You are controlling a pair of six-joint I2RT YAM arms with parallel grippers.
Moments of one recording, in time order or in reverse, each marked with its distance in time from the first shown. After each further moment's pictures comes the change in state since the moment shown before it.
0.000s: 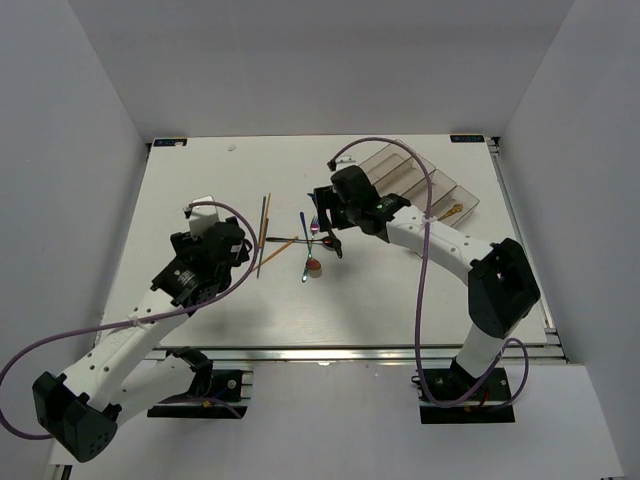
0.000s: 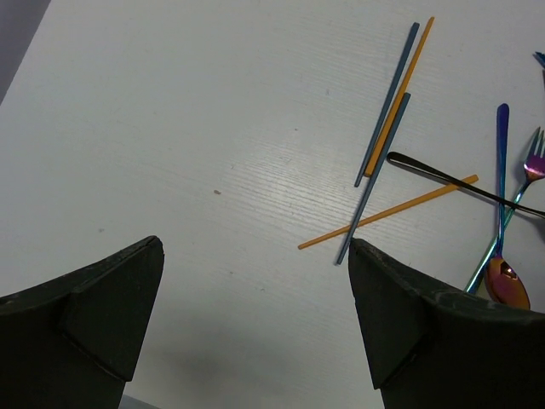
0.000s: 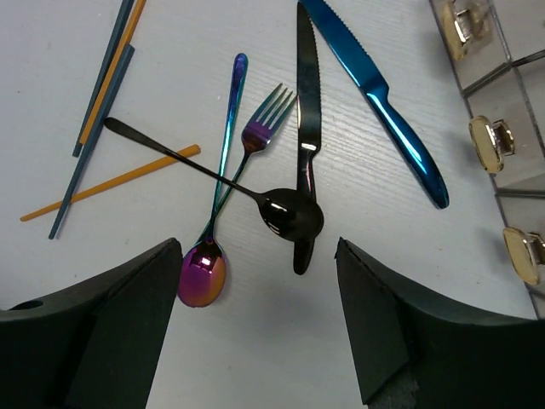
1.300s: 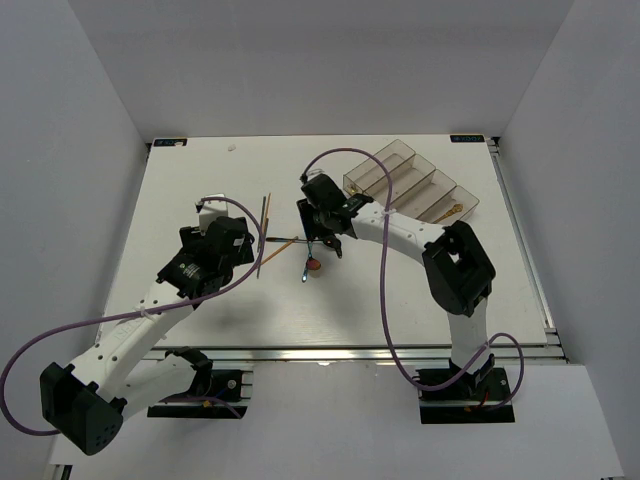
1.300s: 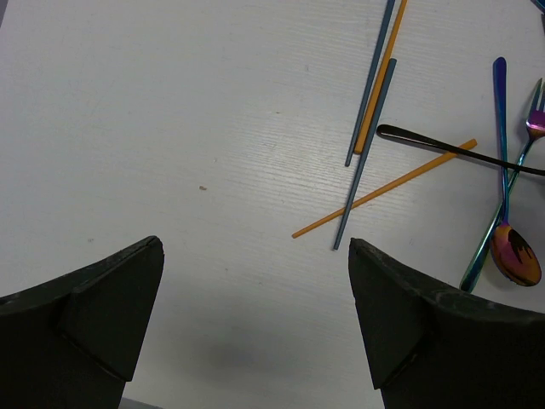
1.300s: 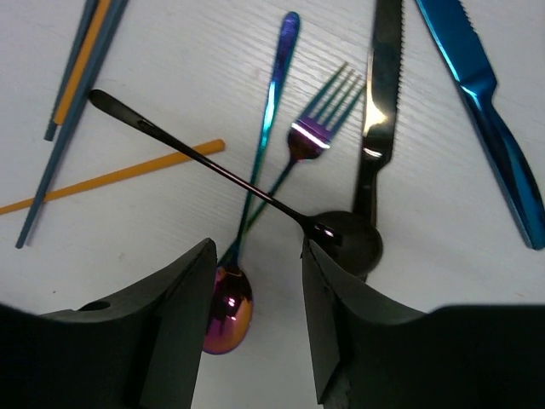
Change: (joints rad) left arm 0.034 0.067 0.008 0.041 0.122 0.106; right arm 0.063 0.247 0.154 -0.056 -0.017 -0.011
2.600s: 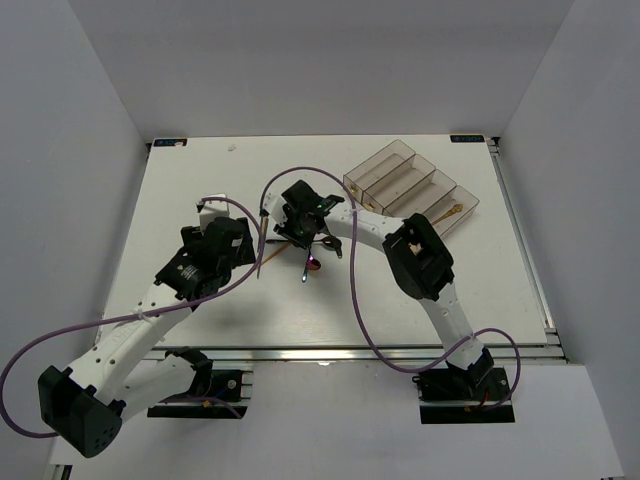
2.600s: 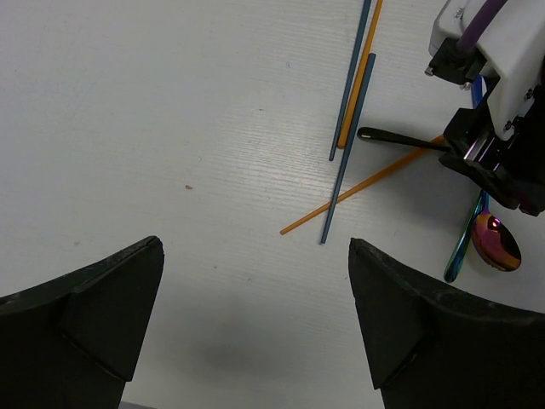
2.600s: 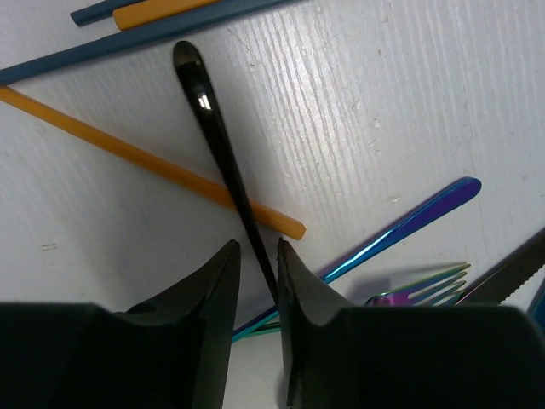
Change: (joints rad) left arm 0.000 -0.016 -0.001 0.009 0.046 0.012; right arm 0.021 0.313 0.269 -0.048 -0.290 -0.729
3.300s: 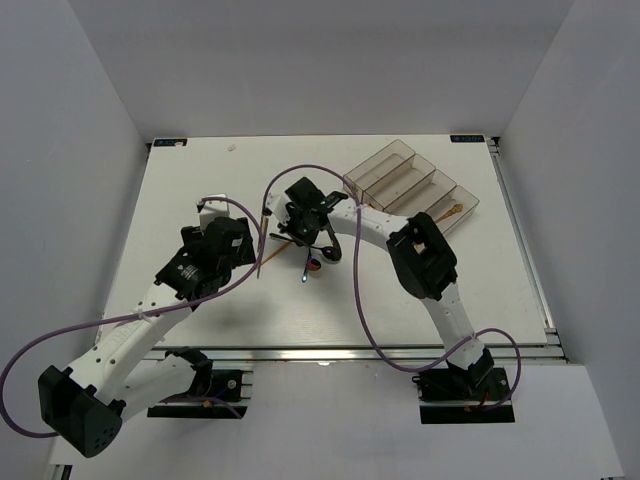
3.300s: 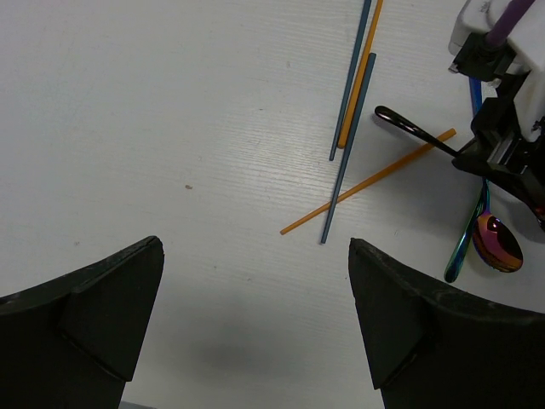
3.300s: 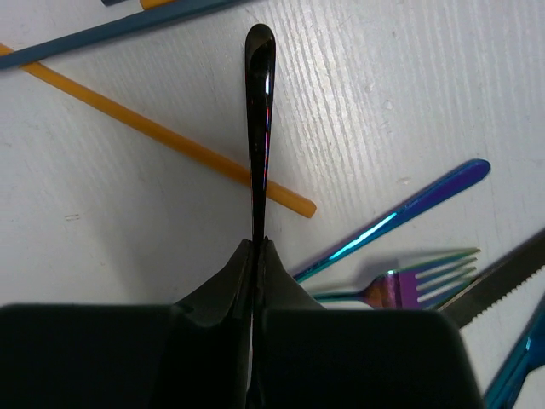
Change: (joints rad) left arm 0.000 0.001 0.000 0.000 0.000 0.000; right arm -0.016 -0.016 0.003 -0.050 -0.066 -0.006
